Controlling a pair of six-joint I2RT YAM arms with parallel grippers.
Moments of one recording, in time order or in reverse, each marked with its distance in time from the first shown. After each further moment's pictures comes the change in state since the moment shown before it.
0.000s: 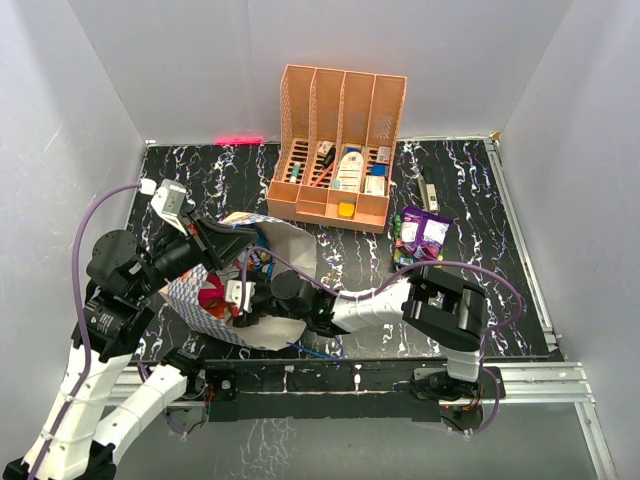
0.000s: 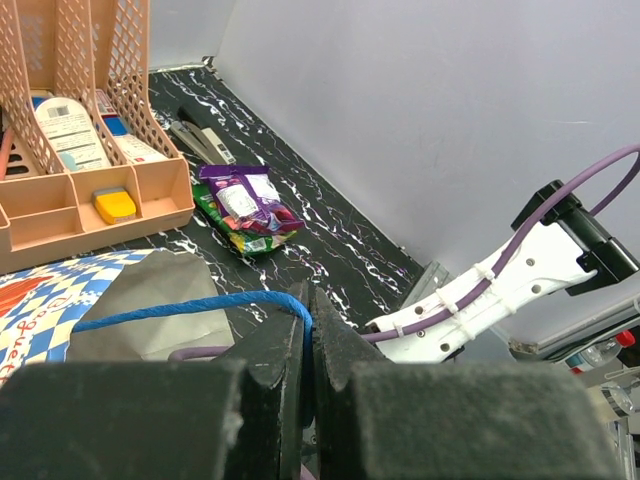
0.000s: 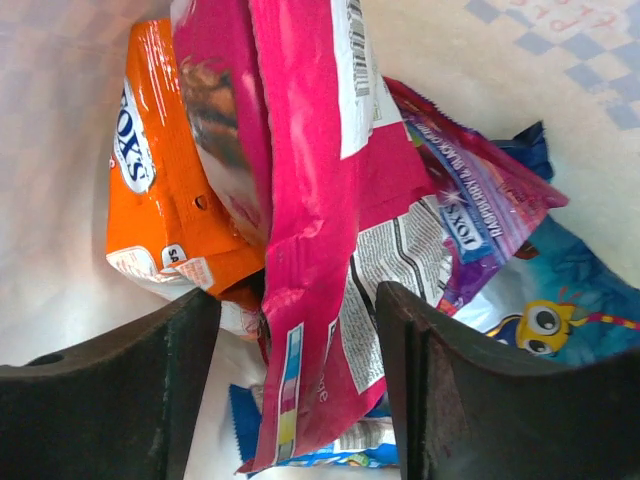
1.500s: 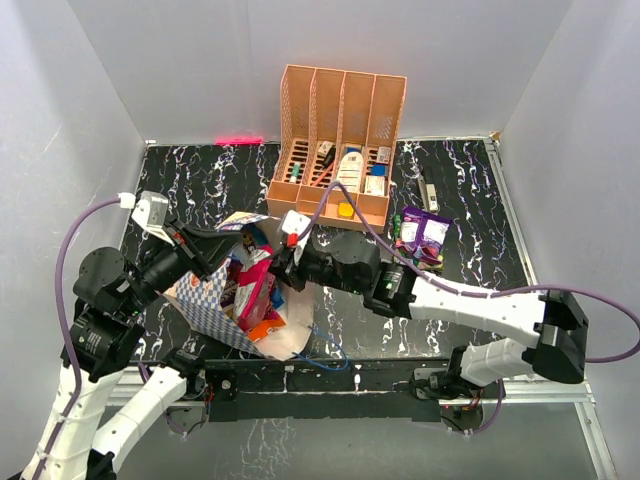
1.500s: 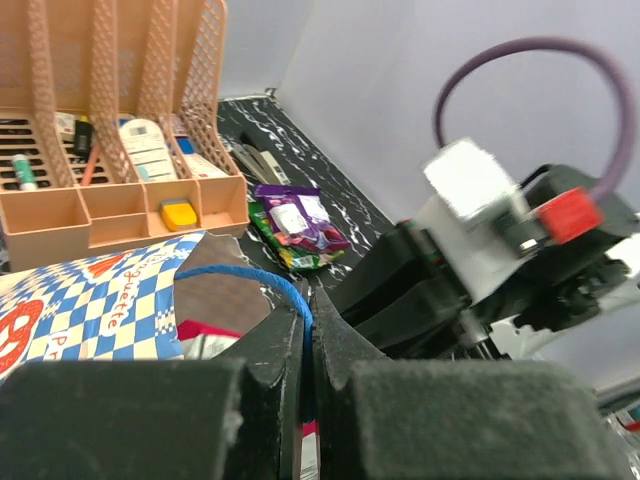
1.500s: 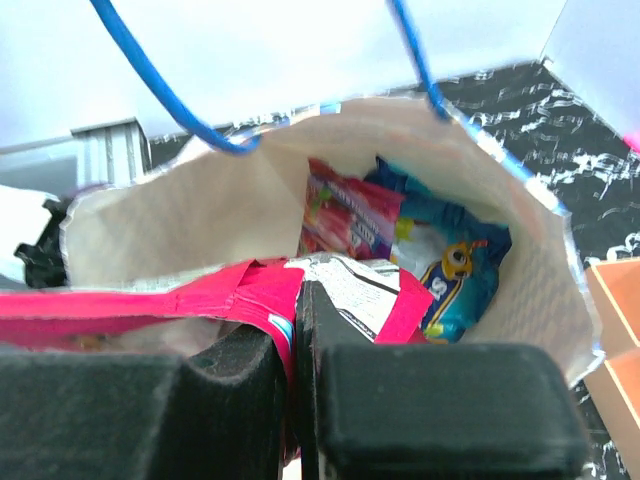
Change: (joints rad) left arm 0.000 -0.079 -0.004 -0.066 -0.135 0.050; right arm -0.090 -0.532 0.001 -0.444 0.013 0.431
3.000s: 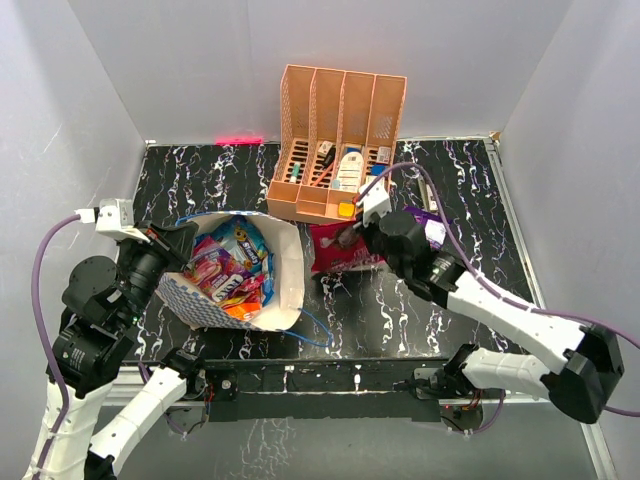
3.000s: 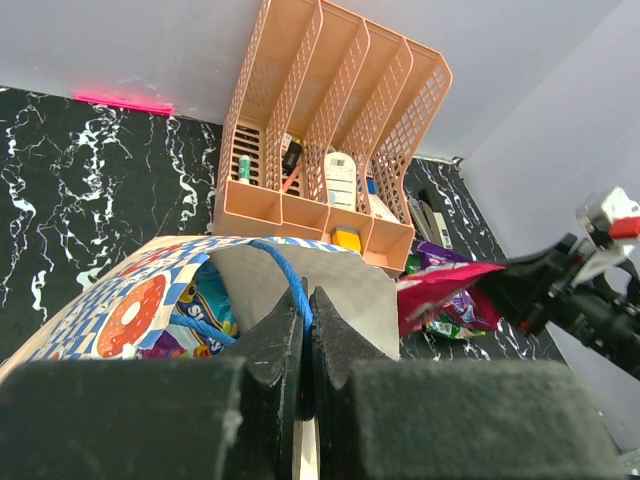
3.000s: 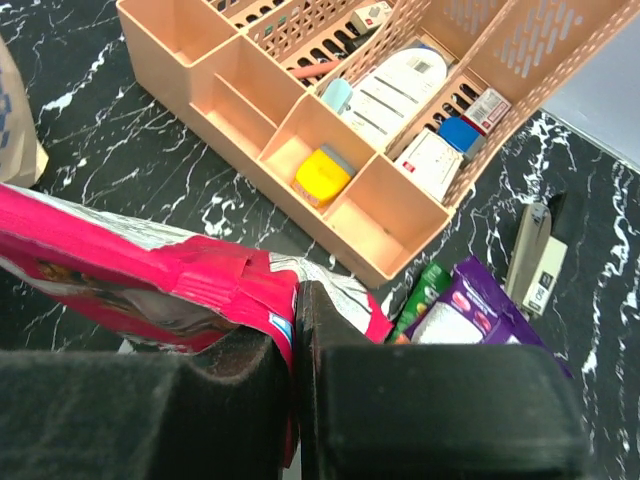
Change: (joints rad) left arm 0.000 -0.043 0.062 -0.192 -0.520 0.038; right arm -0.320 -0.244 -0.143 -0.360 0.489 -0.090
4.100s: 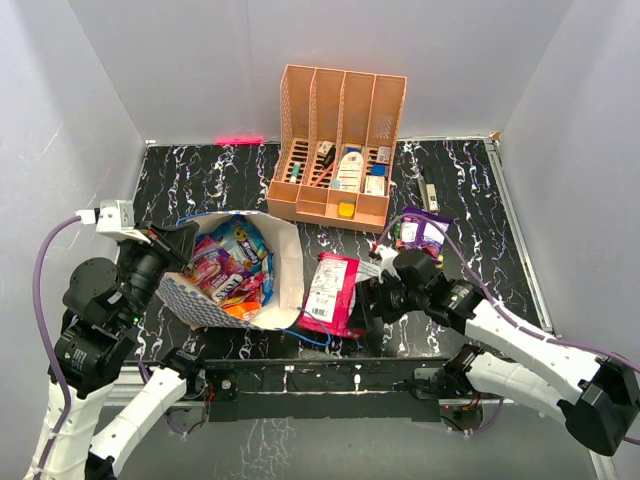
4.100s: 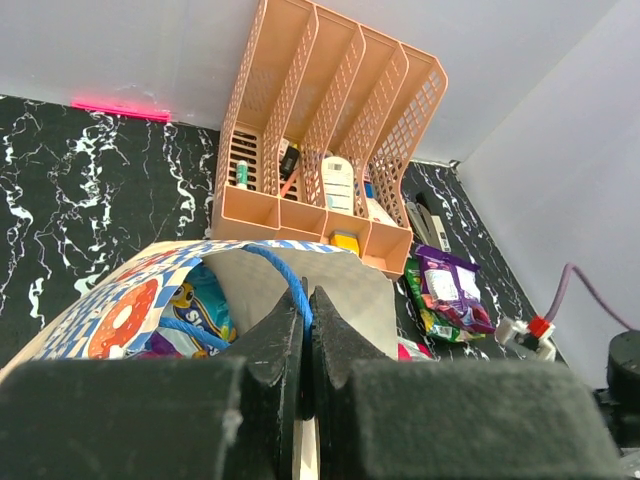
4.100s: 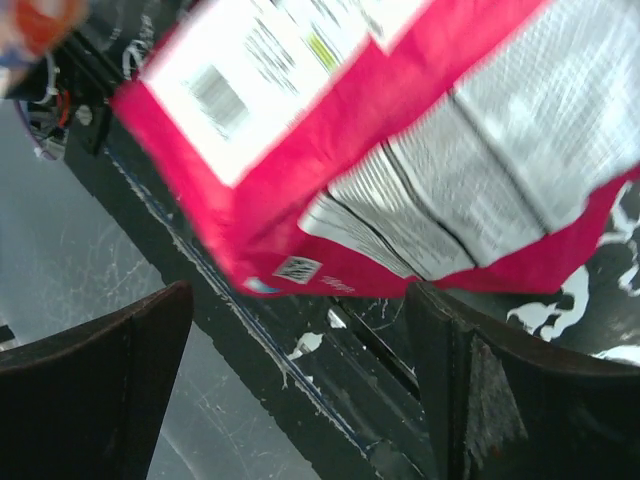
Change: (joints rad) left arm 0.000 -0.009 -0.019 0.028 0.005 0.007; right arm -0.087 -0.209 -0.324 -0.320 -0.780 0.615
